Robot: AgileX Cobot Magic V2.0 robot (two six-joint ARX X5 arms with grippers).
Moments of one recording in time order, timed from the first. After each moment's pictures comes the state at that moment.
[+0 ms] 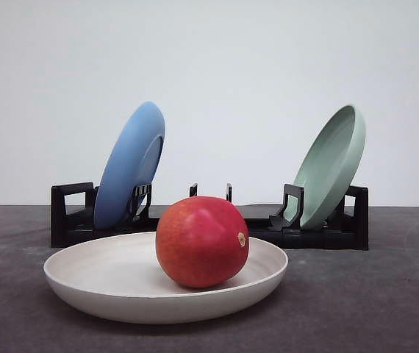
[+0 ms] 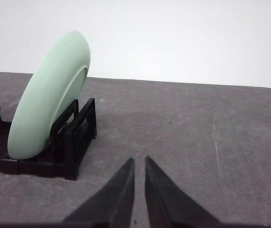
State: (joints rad) left_arx 0.04 0.00 0.02 -0.18 0.02 -0.02; right_arx 0.02 0.00 0.01 -0.04 -0.05 0.00
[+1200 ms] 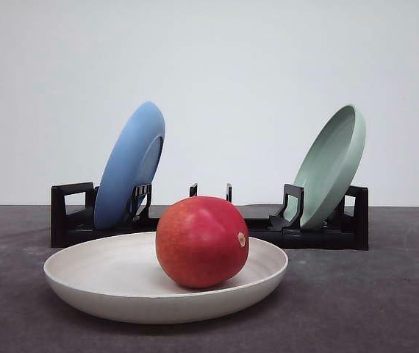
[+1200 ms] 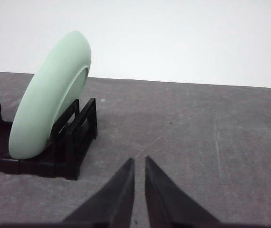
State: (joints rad) left_arx 0.04 0.00 0.02 -0.18 0.02 -0.02; right_arx 0.02 0.00 0.01 -0.04 -0.05 0.00
